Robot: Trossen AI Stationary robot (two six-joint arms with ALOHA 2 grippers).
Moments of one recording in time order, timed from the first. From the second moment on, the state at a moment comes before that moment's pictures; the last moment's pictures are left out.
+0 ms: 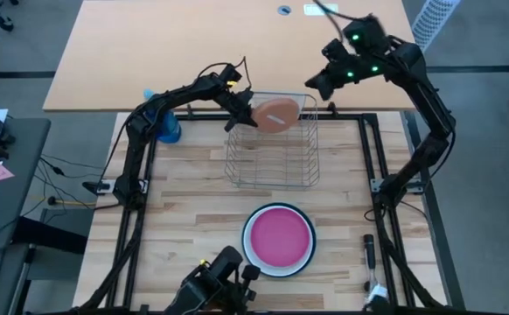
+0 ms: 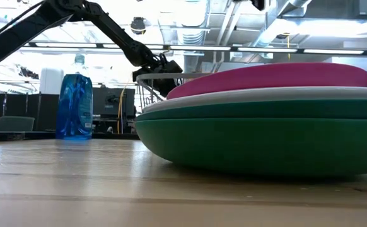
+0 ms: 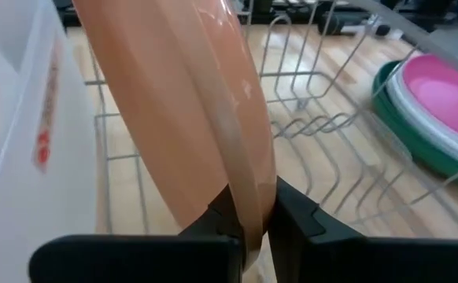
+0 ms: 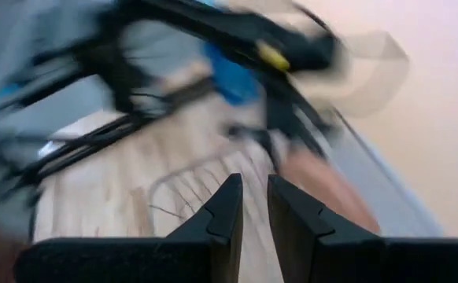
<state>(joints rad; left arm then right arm) 0.82 2.17 1.78 -0.61 1.01 0.86 -0.74 1.61 2.19 -1.21 -0.41 0.02</state>
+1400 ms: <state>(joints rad) 0.76 2.18 1.78 -0.61 0.95 0.89 -1.03 1.92 1.66 -1.24 -0.25 0.37</state>
